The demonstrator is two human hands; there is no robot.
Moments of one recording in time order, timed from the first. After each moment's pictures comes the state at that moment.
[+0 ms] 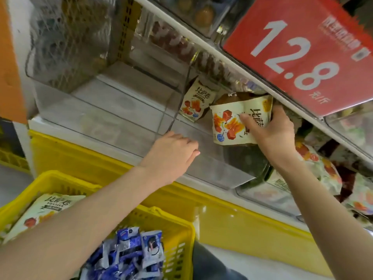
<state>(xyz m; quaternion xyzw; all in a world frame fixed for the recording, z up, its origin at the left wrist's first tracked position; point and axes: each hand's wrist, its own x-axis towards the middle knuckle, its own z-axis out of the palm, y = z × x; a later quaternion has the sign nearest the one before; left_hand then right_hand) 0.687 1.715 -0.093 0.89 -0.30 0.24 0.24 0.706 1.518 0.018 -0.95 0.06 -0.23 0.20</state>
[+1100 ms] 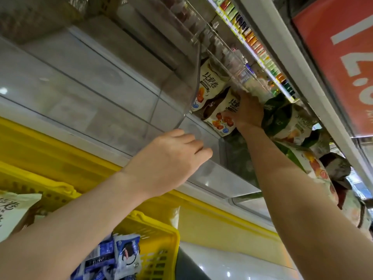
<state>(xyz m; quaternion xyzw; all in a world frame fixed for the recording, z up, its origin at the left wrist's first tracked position) 0.708 1.719 -0.122 0.81 -0.38 0.36 0.26 0.873 1.479 -0.049 -0.97 0.05 -0.17 -0.15</state>
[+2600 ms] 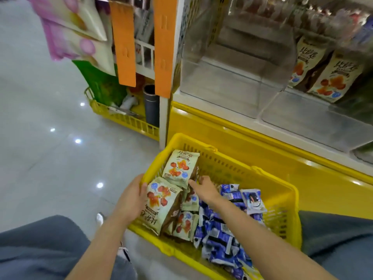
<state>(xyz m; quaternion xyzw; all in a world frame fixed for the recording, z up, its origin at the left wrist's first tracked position) 0.480 1.972 -0.284 0.88 0.18 -0.06 0.43 0.556 1.772 -0.263 -0.85 0.09 0.31 0.42</state>
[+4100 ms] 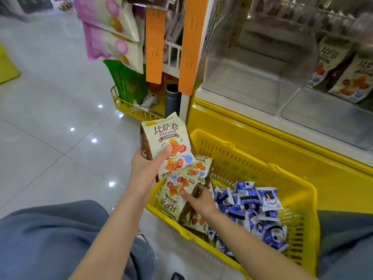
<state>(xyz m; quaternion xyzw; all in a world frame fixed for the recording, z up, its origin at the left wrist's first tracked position) 0.468 1.968 -0.183 0.57 0.31 0.09 0.75 0.488 1.813 -0.286 -0.81 0.11 0.32 0.48</state>
